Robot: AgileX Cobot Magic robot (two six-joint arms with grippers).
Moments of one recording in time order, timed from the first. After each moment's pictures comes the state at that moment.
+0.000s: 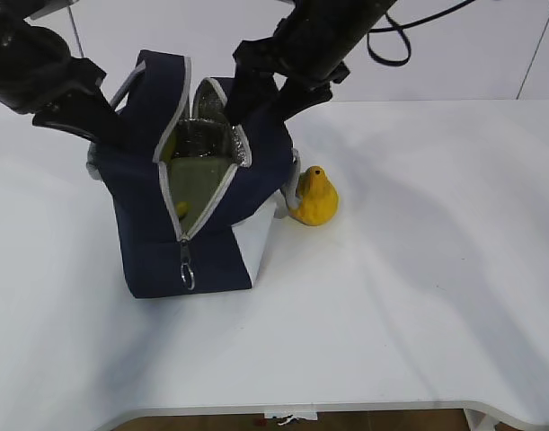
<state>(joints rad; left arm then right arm) -0.19 1.71 -1.39 -0.64 1.00 0.53 0.36 2.21 -2.18 0.55 1.23 -0.35</state>
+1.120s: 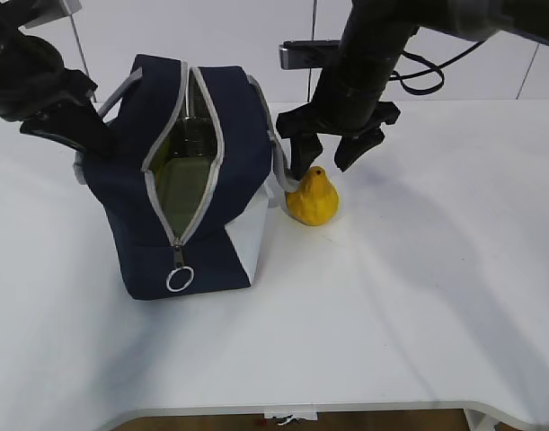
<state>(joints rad) -0.19 1.71 -1.39 -0.57 1.04 0.50 0.36 2.25 -2.09 0.14 1.25 -0.05</state>
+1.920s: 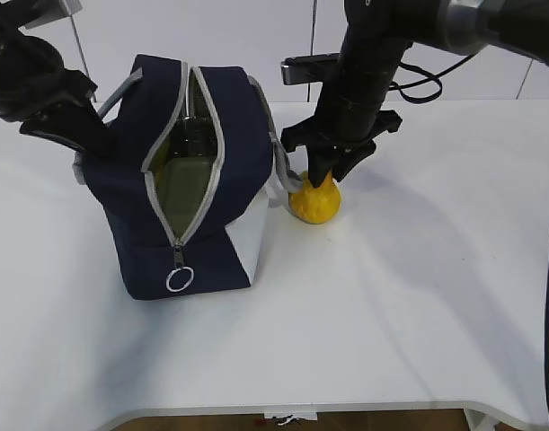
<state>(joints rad) -0.19 1.71 -1.39 -0.57 1.04 0.50 0.36 2.29 -2.09 0.08 1.24 -0.05</state>
